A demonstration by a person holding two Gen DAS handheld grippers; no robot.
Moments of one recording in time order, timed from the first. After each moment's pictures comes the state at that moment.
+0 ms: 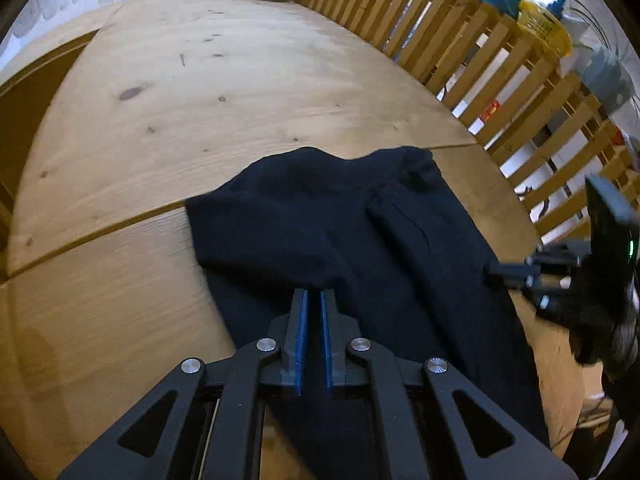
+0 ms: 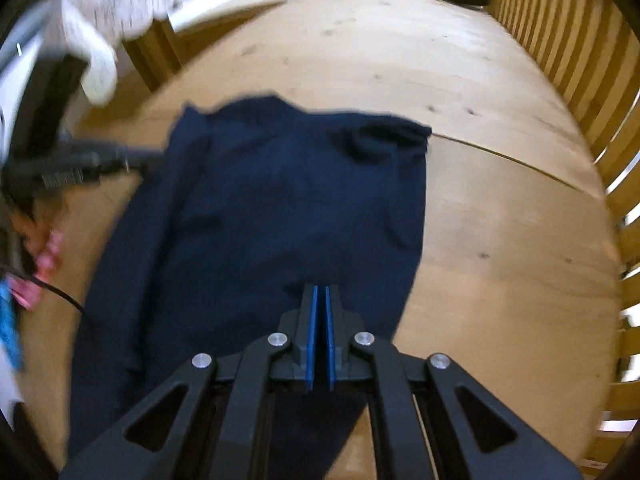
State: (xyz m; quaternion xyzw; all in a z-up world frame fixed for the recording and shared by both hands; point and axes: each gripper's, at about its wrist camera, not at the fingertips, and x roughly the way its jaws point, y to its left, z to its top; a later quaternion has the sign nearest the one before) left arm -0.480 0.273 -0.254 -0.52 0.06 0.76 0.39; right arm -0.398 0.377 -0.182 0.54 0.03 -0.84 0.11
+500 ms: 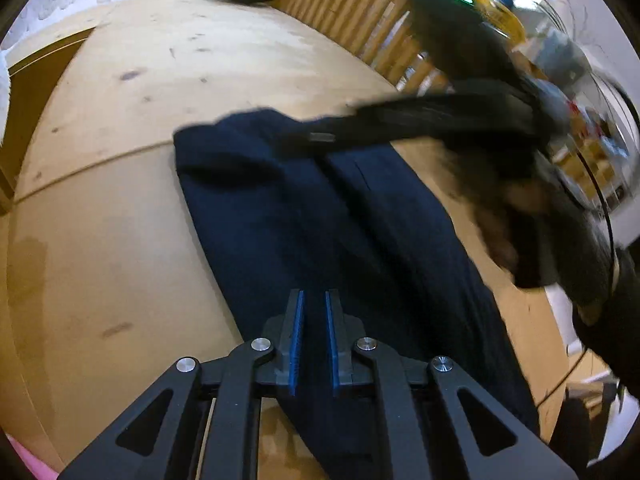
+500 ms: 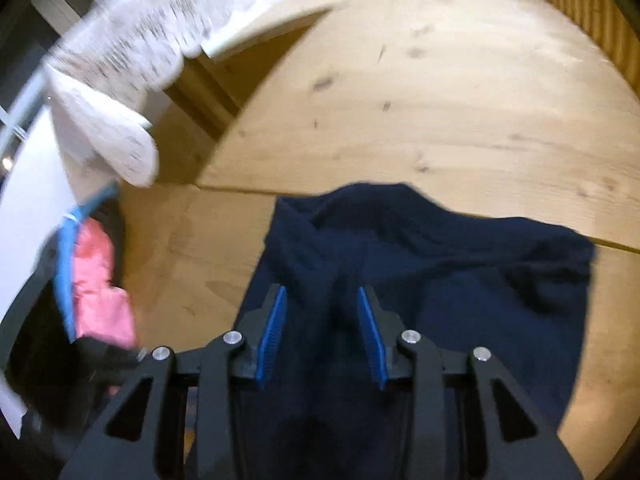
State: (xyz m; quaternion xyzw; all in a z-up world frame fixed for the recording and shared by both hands) left arm -0.406 0.233 -0.249 -0.51 0.05 0.75 0.43; right arm -0.507 0.264 -0.169 0.54 -0.08 -0.81 0.21
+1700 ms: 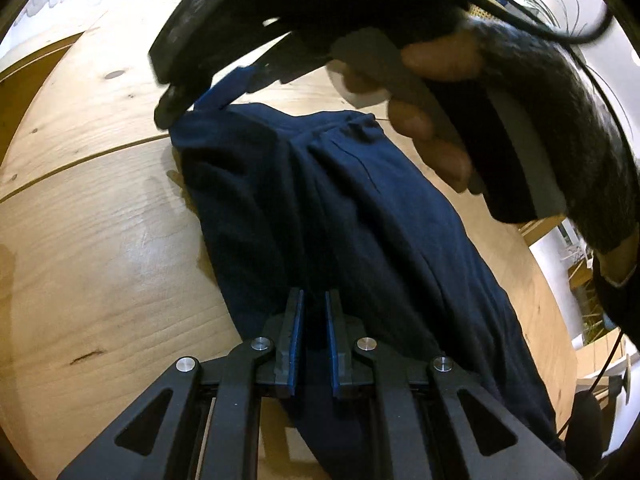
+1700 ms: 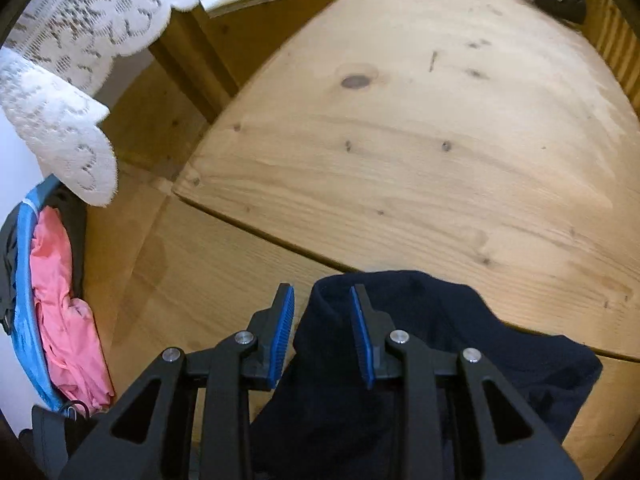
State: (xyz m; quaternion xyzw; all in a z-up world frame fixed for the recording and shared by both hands) left arm -0.424 0.258 -0.279 -0.48 0.04 0.75 0.45; right arm -0.572 0.211 -0.161 0.58 0.01 -0.79 0.19
